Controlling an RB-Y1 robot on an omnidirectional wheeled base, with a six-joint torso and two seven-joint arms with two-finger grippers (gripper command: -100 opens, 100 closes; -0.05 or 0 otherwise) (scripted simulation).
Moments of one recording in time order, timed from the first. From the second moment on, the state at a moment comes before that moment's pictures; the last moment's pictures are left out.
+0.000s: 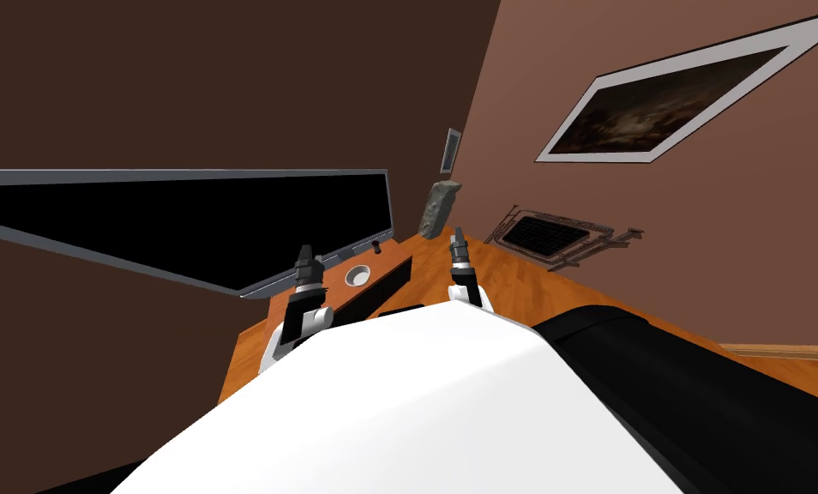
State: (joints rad) left arm 0.39 0.14 0.14 -2.04 0.07 -0.29 -0.13; right arm 0.48 -0.02 -0.05 -2.20 0.08 -0.39 0.16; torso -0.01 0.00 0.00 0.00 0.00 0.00
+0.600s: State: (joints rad) left arm 0.31 0.15 0.19 -1.92 0.07 -0.12 -0.15; right arm 0.48 -0.02 -0.05 -2.20 0.08 -0.39 0.16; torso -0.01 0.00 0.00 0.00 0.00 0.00
